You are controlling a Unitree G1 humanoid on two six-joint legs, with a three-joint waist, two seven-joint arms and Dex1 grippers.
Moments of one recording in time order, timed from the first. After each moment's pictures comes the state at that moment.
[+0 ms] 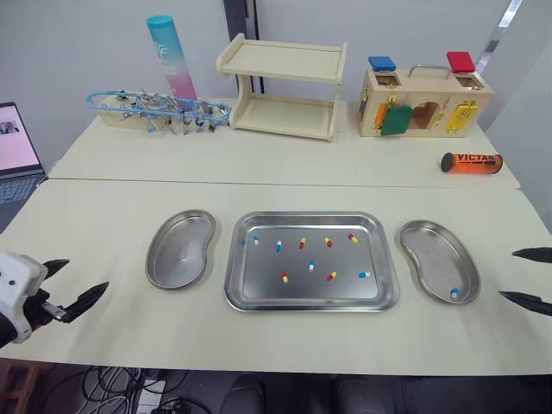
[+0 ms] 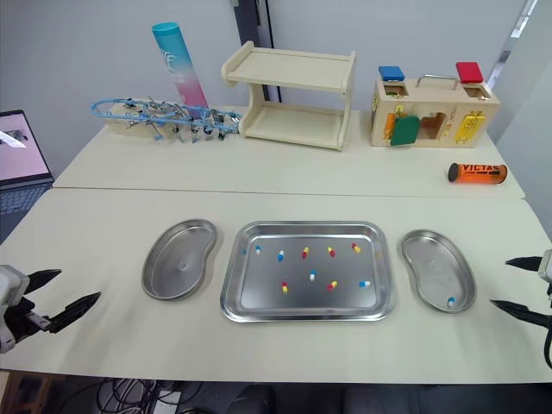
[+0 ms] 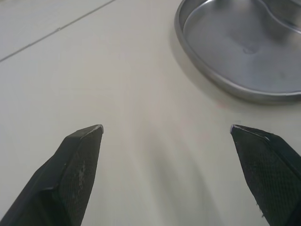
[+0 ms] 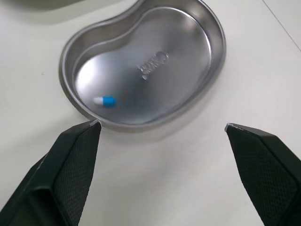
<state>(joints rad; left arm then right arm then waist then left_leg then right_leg) 0.33 0.91 0.66 0.09 -0.40 0.14 -0.91 0.12 -1.16 -0.51 0.26 0.26 -0.04 1.36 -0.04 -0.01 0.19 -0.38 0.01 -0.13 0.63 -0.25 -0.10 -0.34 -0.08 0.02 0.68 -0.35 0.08</state>
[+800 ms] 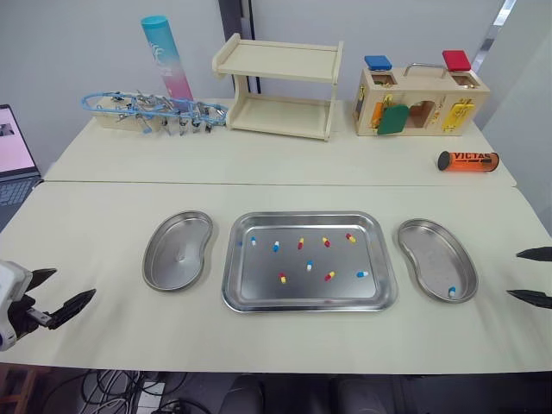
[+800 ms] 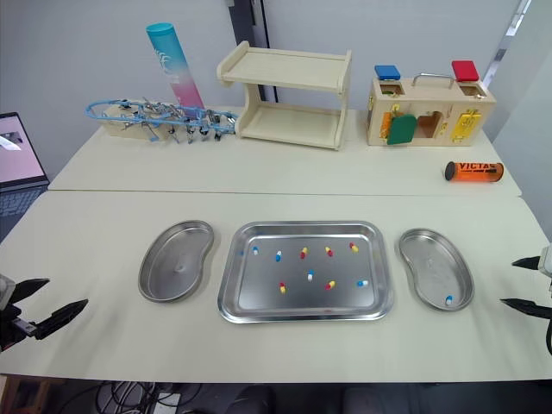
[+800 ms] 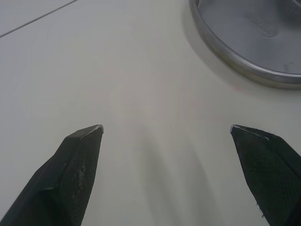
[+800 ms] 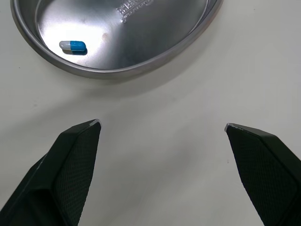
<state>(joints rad) 0.33 0.91 0.69 0.15 -0.39 0.14 -0.98 -0.14 -1.19 -0.28 0.63 0.18 -0.23 1.40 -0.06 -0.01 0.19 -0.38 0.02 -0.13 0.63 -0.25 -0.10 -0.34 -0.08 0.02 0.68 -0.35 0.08</state>
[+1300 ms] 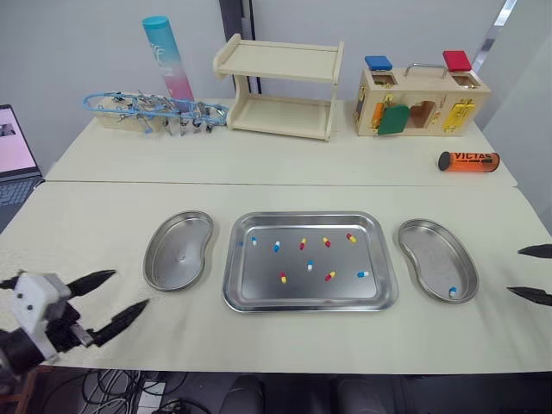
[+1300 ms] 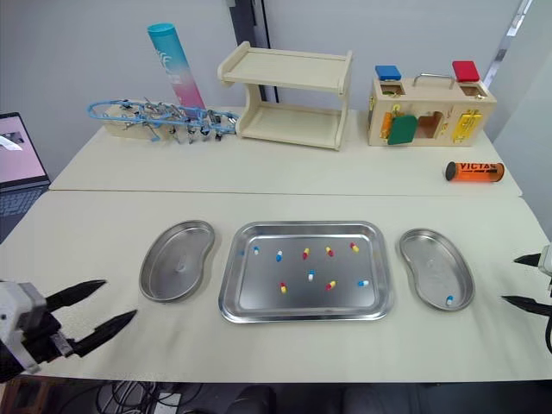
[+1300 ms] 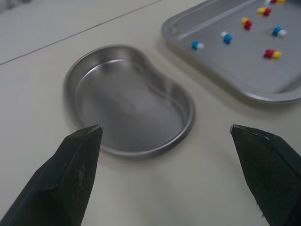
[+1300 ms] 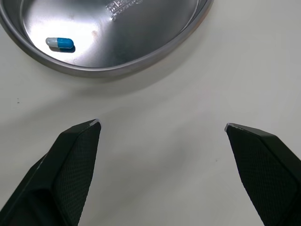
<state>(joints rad) 0.48 0.68 0.64 -0.37 -0.58 0.21 -1.03 -0.14 -1.19 -0.27 0.66 0.17 -0.28 1.37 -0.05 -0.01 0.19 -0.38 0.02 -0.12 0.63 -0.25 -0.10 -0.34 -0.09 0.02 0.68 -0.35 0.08</state>
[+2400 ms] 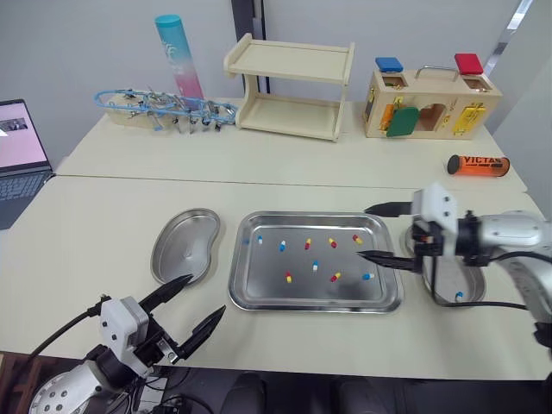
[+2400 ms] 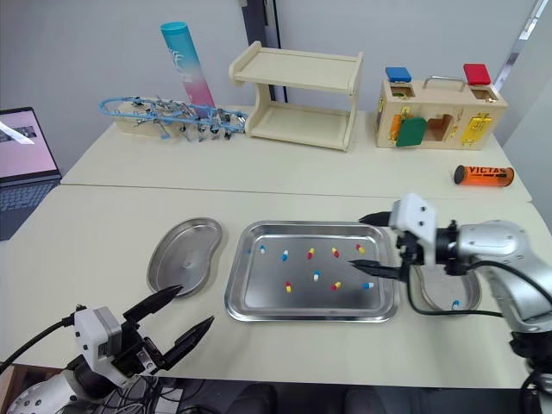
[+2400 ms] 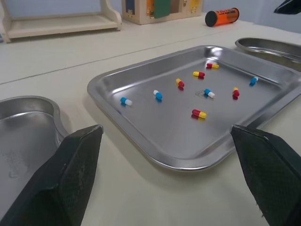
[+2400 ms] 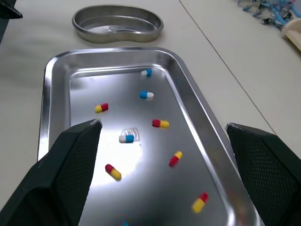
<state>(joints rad) 0.54 0.43 0.33 -0.50 -0.50 0.01 -0.88 -0.40 -0.81 0.10 -0.37 0.42 0.52 0.97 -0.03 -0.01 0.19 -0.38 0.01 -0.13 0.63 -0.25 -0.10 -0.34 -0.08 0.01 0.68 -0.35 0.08</state>
